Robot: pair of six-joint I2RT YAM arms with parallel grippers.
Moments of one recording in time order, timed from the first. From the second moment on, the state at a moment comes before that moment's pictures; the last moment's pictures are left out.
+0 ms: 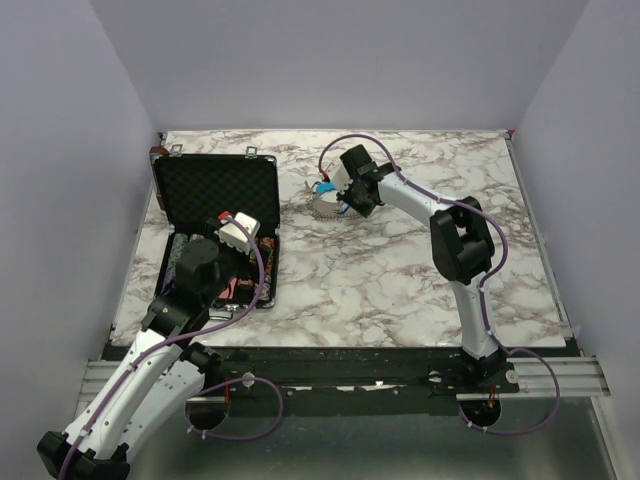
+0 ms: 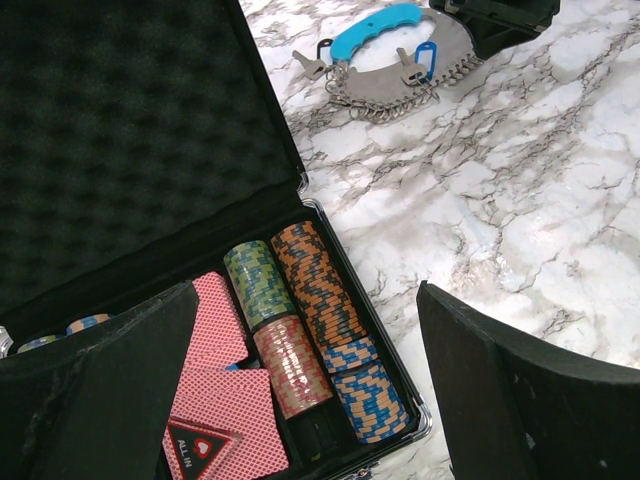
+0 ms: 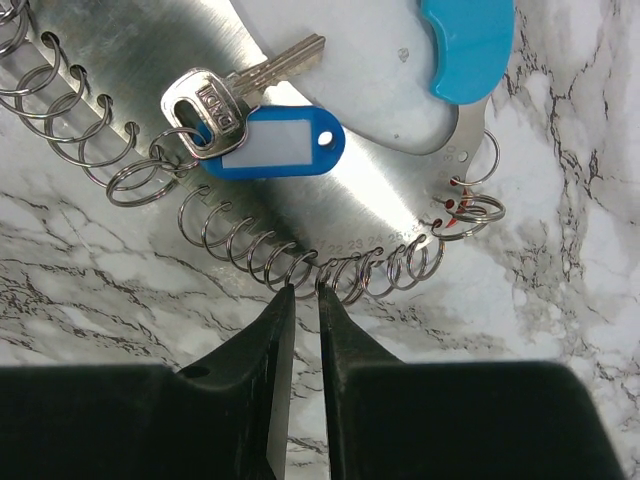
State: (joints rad) left arm -0.48 0.58 0.61 -0.32 -0.05 0.10; right arm 0.54 2.22 1.78 -0.66 0.07 -0.49
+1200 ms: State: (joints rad) left arm -0.47 0.58 0.61 -0.32 -0.05 0.10; right arm 0.54 2.28 1.86 -0.70 0.04 -0.50
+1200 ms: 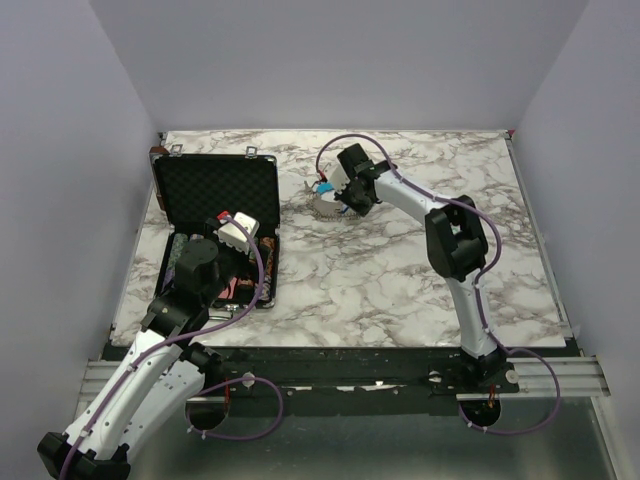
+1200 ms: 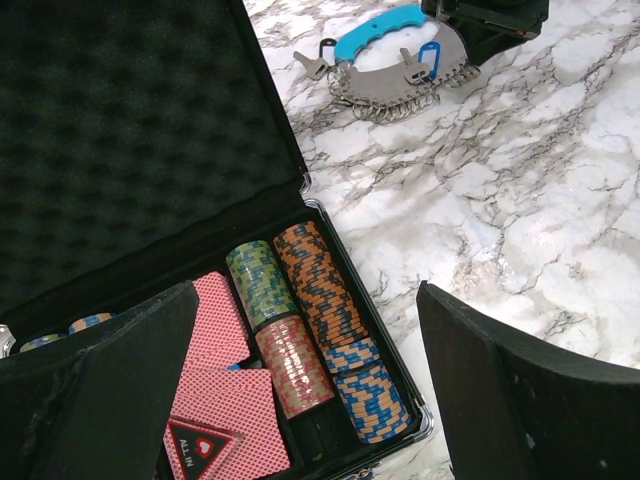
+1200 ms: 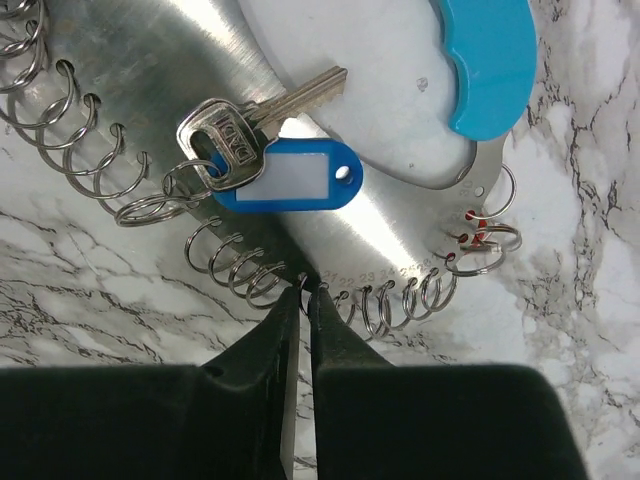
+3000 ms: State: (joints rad) left arm -0.47 0.58 0.61 -0.32 -0.05 0.10; right arm 0.54 2.17 1.71 -0.83 -0.39 -0.31
